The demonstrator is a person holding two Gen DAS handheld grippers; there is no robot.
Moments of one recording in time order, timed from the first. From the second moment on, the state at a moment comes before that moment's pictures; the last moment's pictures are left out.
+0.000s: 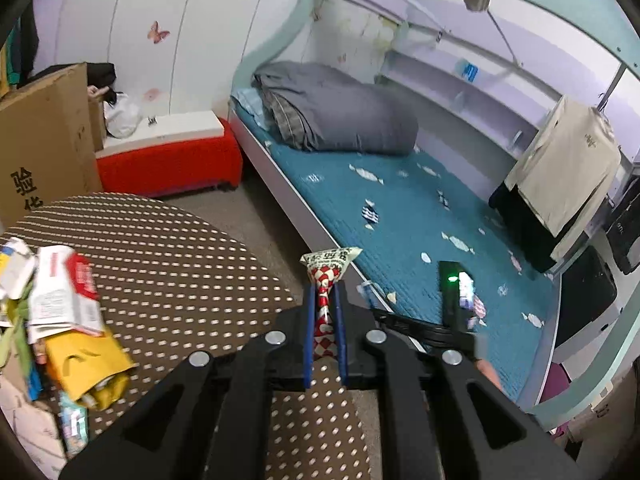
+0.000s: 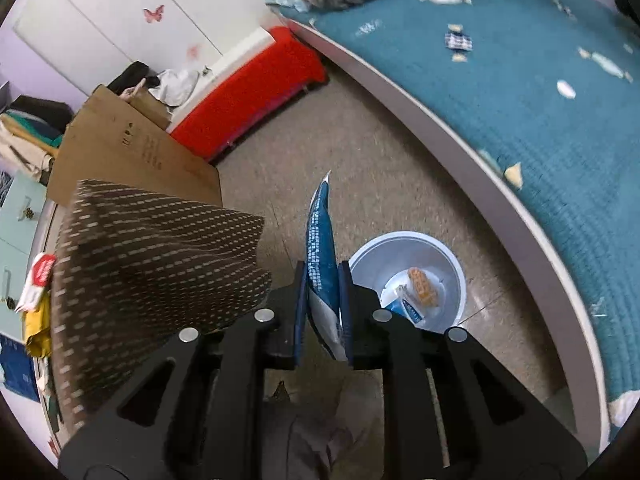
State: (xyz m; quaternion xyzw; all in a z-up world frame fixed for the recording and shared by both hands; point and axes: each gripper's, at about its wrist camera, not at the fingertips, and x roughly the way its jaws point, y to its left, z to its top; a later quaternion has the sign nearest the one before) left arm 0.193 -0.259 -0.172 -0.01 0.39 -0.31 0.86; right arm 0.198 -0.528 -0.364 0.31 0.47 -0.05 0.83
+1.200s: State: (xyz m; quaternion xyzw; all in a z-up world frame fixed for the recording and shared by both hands) left arm 0.225 -0.349 -0.214 0.07 0.44 -0.30 0.84; right arm 0.084 -0.525 -0.252 0.33 0.34 -0.14 0.87
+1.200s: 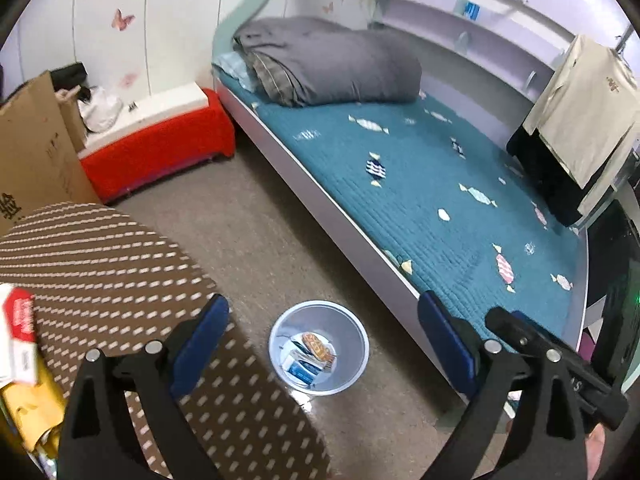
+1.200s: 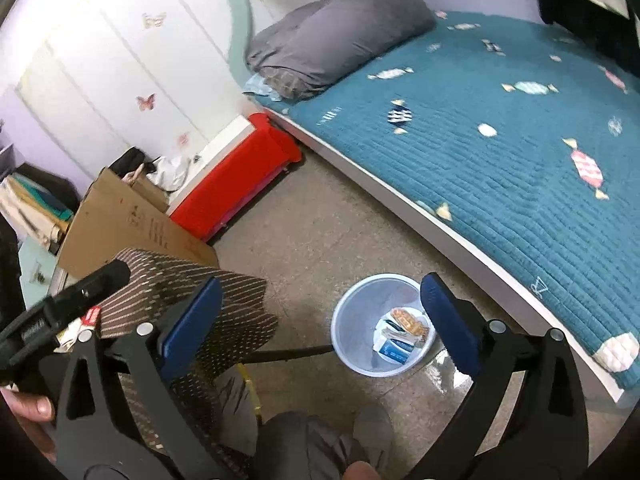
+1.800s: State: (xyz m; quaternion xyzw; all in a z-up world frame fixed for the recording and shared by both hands) left arm 0.145 -0.198 -0.136 0.02 0.33 -0.26 0.91; right arm 0.083 -0.385 -0.151 0.24 0.31 -0.05 0.92
